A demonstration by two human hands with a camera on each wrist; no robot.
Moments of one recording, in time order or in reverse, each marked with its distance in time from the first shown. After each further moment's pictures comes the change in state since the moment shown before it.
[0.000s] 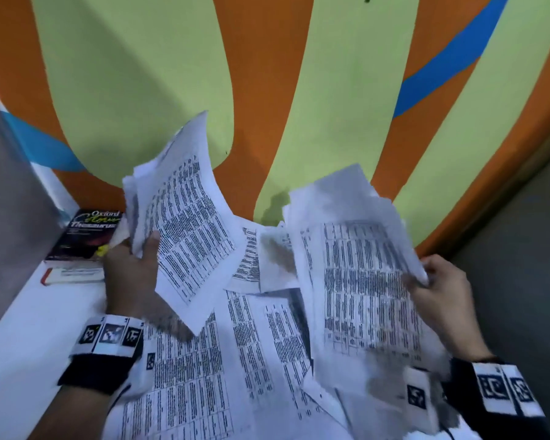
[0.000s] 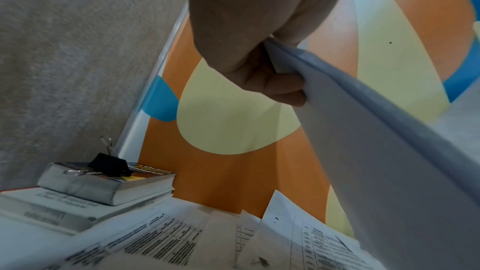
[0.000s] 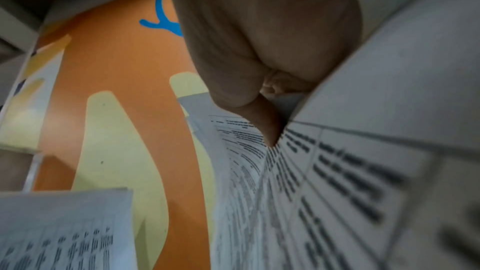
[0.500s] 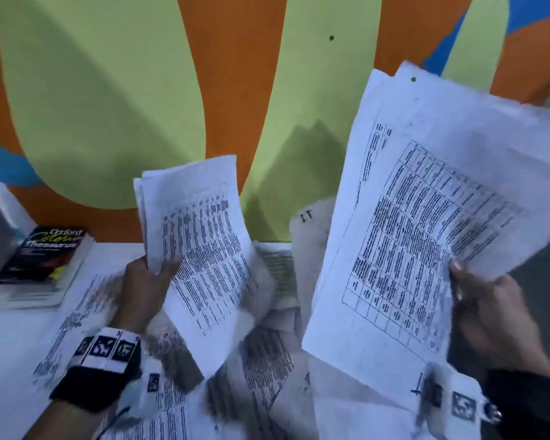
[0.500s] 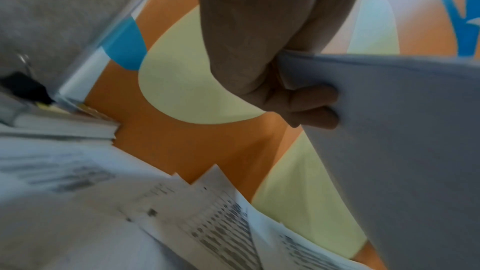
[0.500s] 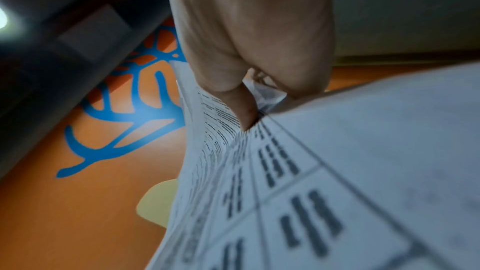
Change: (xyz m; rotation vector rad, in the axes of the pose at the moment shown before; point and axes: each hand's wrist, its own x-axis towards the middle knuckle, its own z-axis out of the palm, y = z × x) left_hand -0.017 0.017 0.052 -0.157 -0.303 -0.098; right_hand 0.030 0.014 -0.087 1.123 -0.004 0.274
